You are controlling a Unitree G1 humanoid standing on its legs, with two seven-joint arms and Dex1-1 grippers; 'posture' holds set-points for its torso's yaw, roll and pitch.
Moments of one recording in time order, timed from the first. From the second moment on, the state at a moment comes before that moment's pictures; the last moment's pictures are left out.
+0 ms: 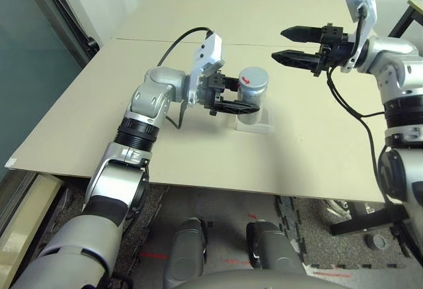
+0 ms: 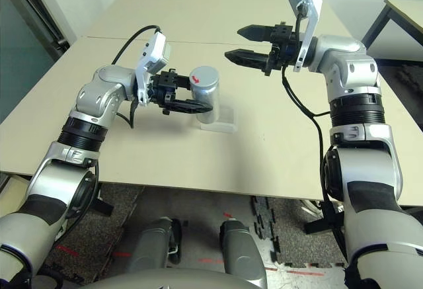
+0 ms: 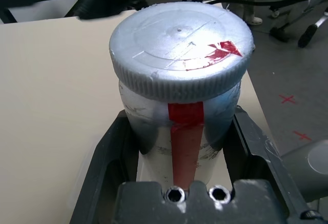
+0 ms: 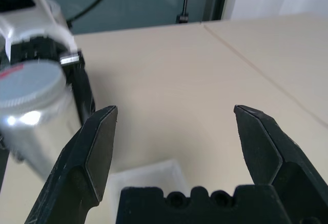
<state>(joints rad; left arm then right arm) -0.92 0.35 -0.18 0.37 -0.27 0.35 -1.36 -0.95 -0.61 -0.04 0.49 0.37 0.41 1.24</state>
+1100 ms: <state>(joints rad) -1.03 0.33 -0.18 0.65 -0.24 0.19 -1.38 -0.85 -0.56 0.00 0.01 0.50 0.73 1.06</state>
